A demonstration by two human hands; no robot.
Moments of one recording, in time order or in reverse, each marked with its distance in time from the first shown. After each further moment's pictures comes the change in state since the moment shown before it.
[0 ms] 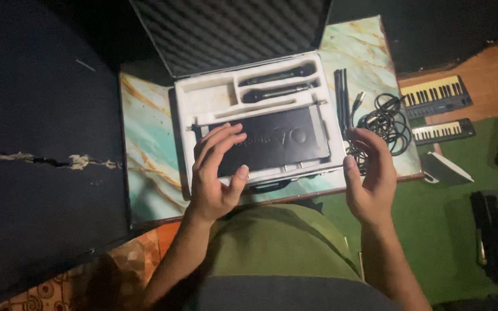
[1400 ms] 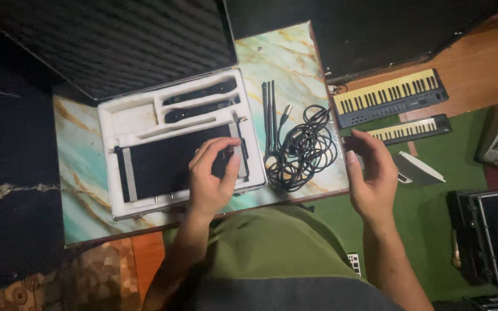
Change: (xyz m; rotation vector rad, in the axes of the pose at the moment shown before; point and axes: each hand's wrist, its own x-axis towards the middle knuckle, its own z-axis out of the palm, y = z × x) left_hand 0.079 0.064 0.253 -0.016 0.020 -0.146; right_hand 0.070 0.127 -0.241 0.040 0.035 0.147
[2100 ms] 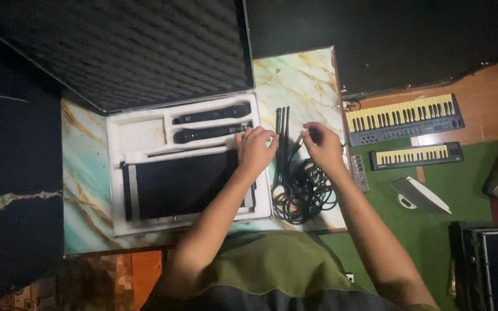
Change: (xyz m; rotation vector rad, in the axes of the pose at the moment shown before) left_hand 0.064 -0.206 0.153 0.426 -0.112 -0.185; right_hand 0.141 0.181 0.111 -0.265 -0.246 0.236
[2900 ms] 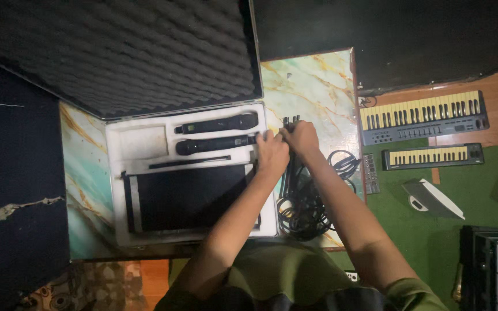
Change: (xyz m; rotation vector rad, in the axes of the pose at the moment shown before) left_hand 0.025 -0.037 0.092 0.583 -0.371 0.095; right_hand 0.105 0.077 0.108 -0.356 -0.190 0.105
